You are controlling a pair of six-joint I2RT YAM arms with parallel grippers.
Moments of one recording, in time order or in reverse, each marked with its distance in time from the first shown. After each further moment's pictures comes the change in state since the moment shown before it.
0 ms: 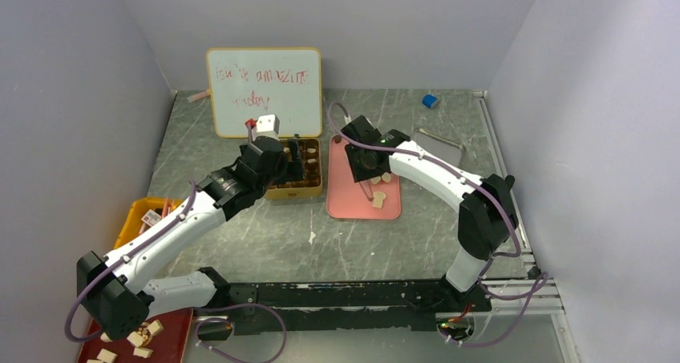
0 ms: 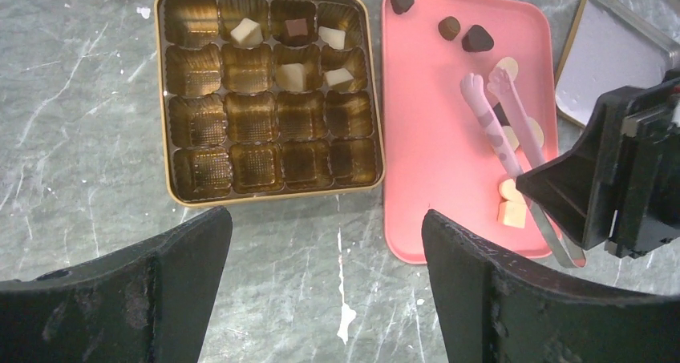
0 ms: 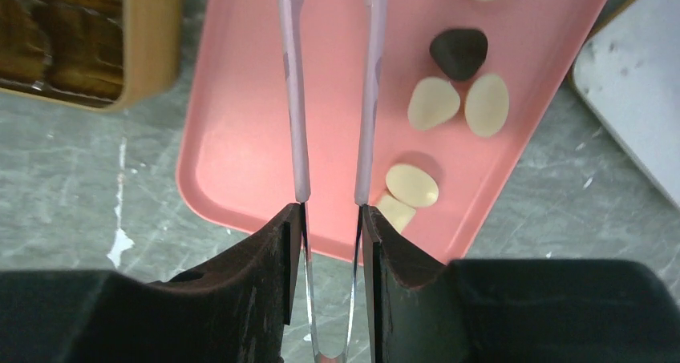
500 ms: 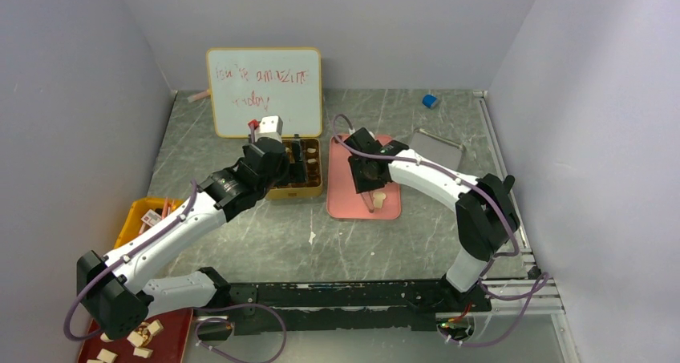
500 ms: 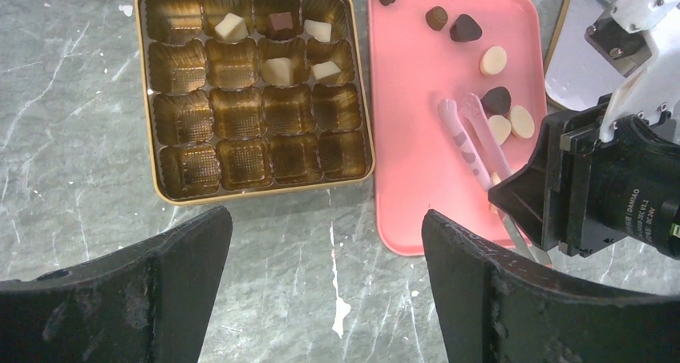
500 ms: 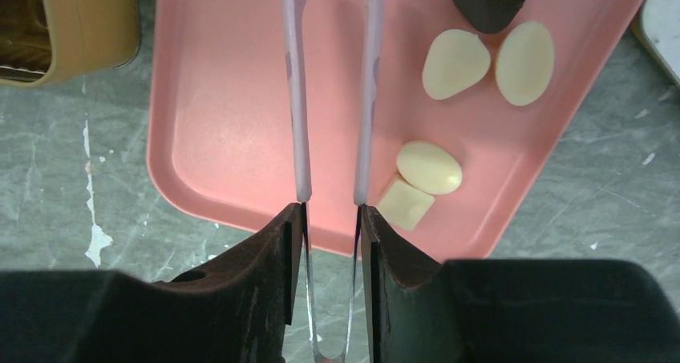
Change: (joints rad) left arm -0.020 0.002 0.000 0.004 0.016 0.007; right arm -0.002 -0.014 -0.158 0.071 -0.030 0.061
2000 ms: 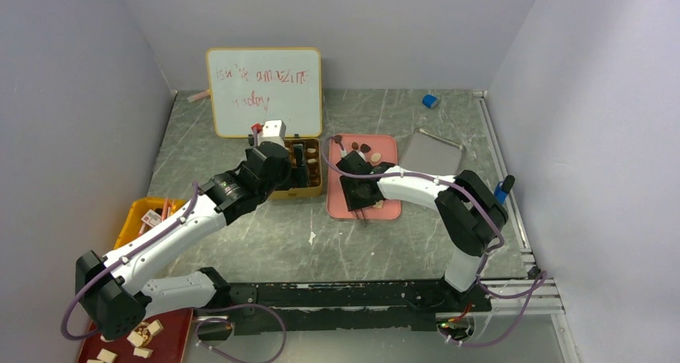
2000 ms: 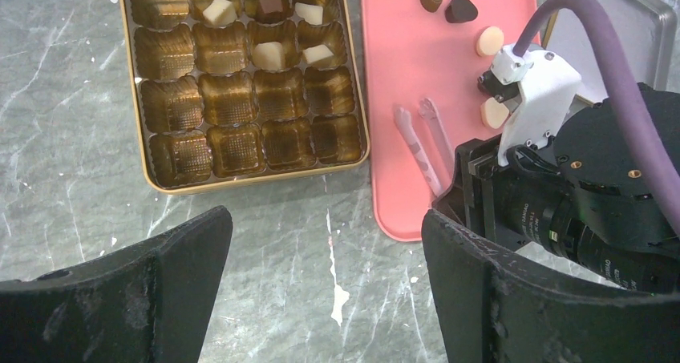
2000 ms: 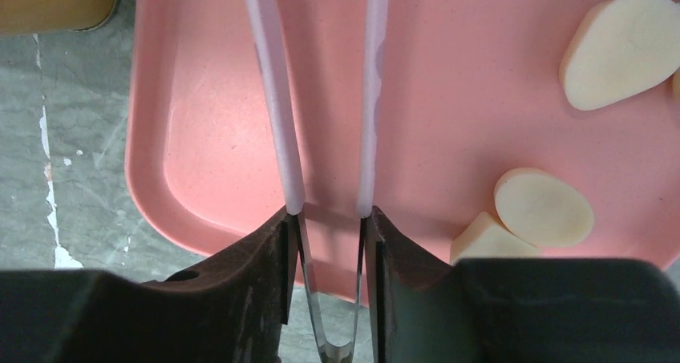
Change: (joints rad) left arm -0.032 -0.011 -0.015 -0.012 -0.002 -0.008; right arm 0.067 0.070 -0.185 0.251 -0.041 0.038
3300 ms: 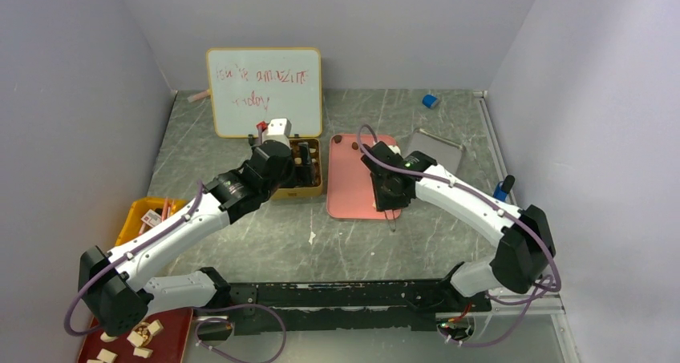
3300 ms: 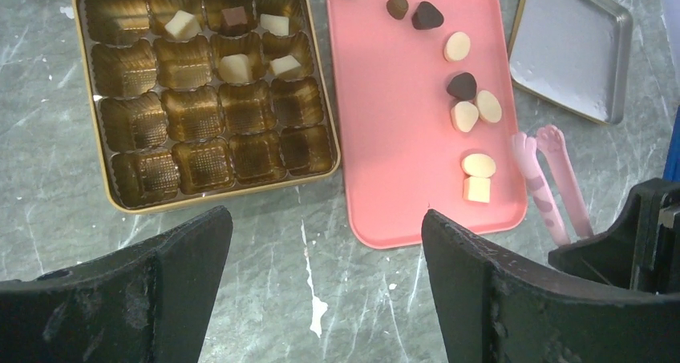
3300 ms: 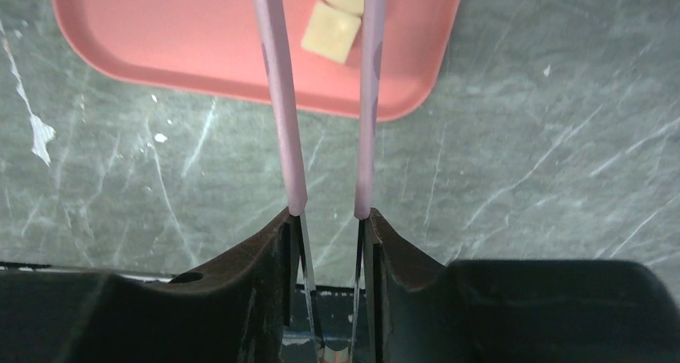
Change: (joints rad) left arm -0.008 0.025 -0.003 0.071 0.036 0.007; right arm -0.031 -0.329 0.089 -0.528 0.098 0.111
